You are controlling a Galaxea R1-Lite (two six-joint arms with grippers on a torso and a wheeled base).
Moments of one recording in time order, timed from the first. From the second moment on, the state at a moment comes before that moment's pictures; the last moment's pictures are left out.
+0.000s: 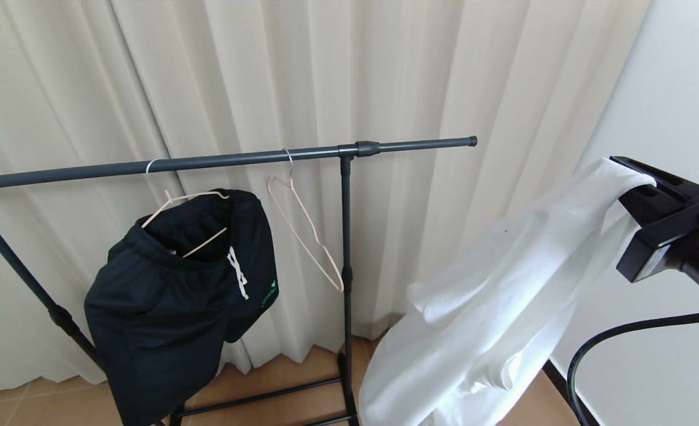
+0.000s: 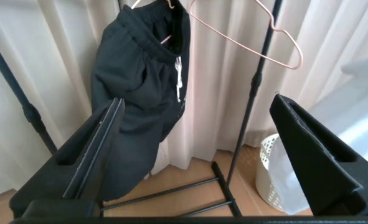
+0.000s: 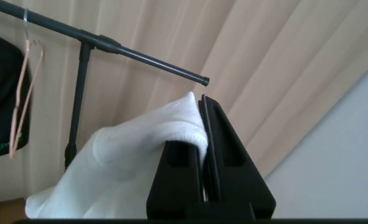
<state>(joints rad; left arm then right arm) 0.00 0.00 0.00 -0.06 -0.06 0.02 0.69 1.24 -0.51 -0.95 -0.46 -0.46</state>
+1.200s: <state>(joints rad) 0.00 0.21 -0.09 0.01 -0.11 0.06 0.66 1.30 -0.62 -0.73 -0.45 -0.29</state>
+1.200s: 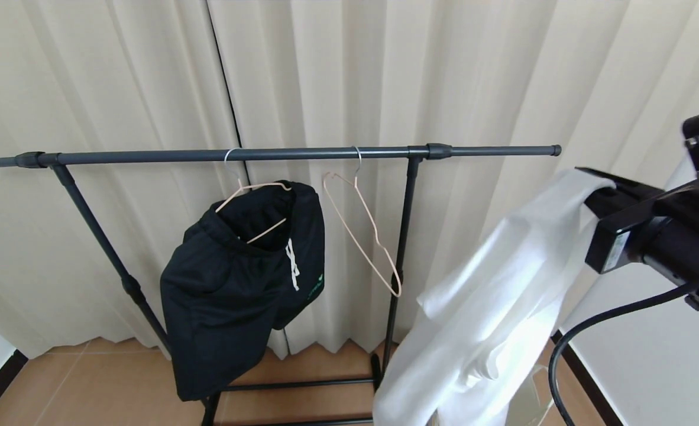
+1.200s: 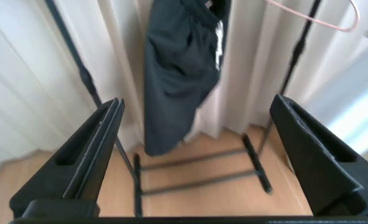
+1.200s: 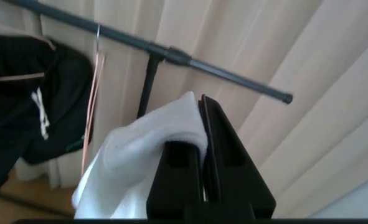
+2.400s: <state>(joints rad) -0.84 1.80 -1.09 0.03 0.00 -0.27 0.73 1.60 -1.22 0.06 -0.44 0.39</state>
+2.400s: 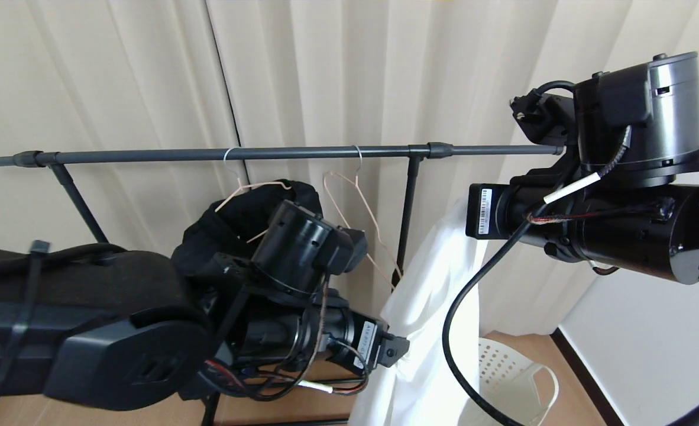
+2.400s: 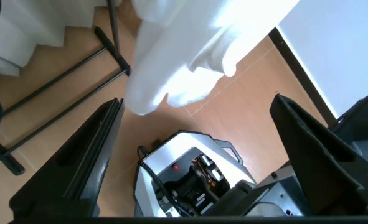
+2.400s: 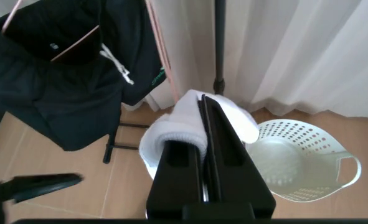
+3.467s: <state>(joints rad) -0.77 1.99 -1.21 -0.13 0.00 -0.32 0.83 1.54 -1.18 0.07 -0.44 0.39</state>
